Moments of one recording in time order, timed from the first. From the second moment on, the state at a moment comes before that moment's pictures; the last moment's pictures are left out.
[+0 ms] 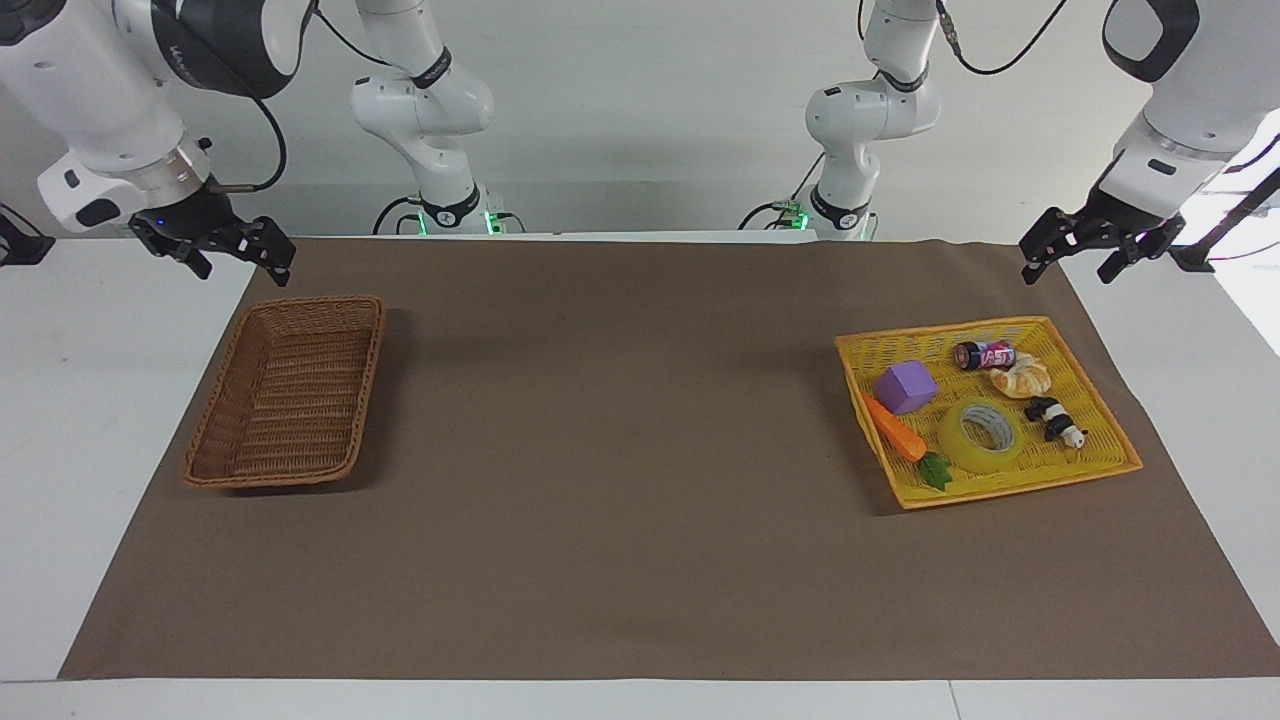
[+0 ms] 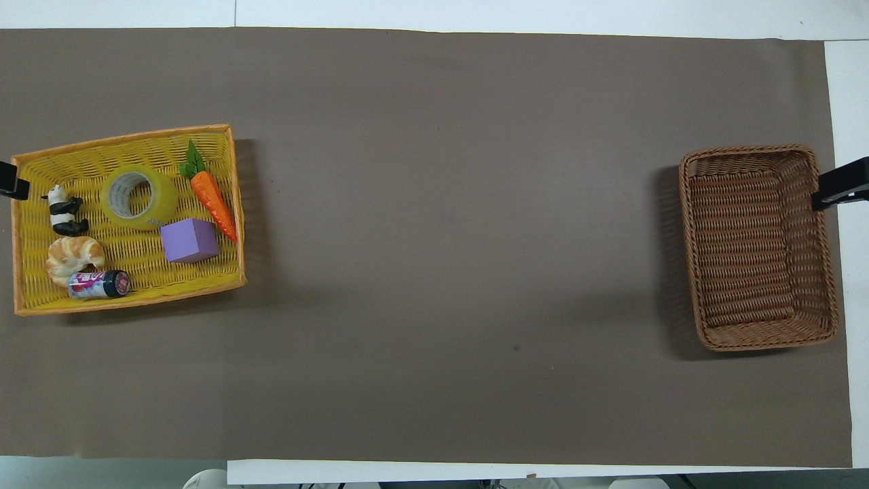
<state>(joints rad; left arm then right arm) 0.06 -0.02 -0.08 -1.55 0.03 1.49 0.10 0.02 0.01 -0.17 -1.59 -0.07 1.49 -0.05</state>
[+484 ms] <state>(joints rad) 0.08 -0.02 -0.07 -1.60 0.03 1.59 0.10 0.02 0.01 -0.17 -1.59 -0.07 1.49 -0.05</state>
